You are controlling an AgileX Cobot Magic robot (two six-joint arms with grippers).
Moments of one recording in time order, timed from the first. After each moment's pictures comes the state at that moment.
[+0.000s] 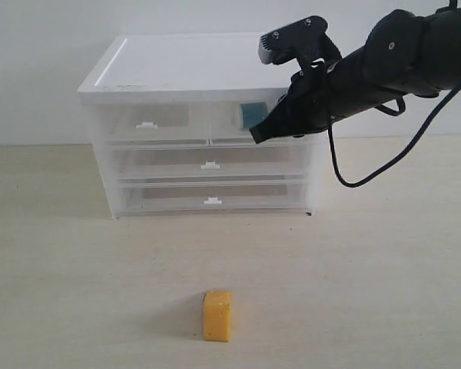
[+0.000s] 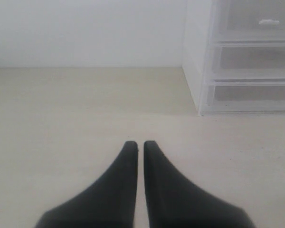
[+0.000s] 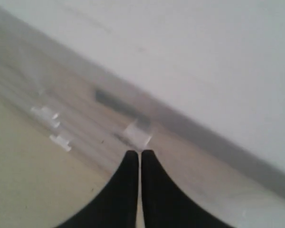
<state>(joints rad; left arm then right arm) 0.02 0.00 0.00 0.00 0.30 -0.01 0.42 1.81 -1.34 0.38 0.31 -0.59</state>
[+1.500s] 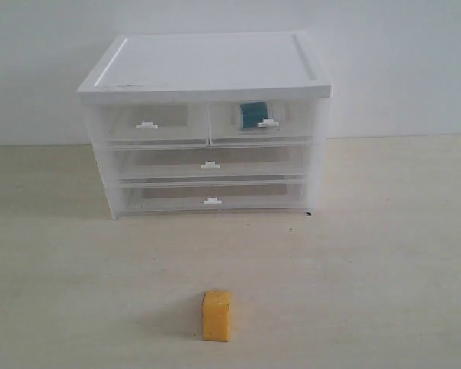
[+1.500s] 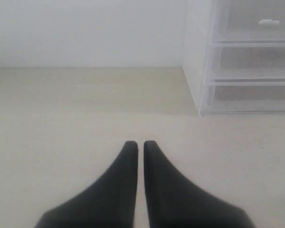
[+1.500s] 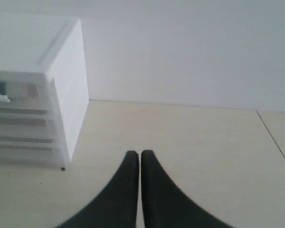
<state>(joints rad) 0.02 0.00 0.00 0.00 0.30 -0.01 0.07 0.59 -0.65 -0.07 0.42 0.00</state>
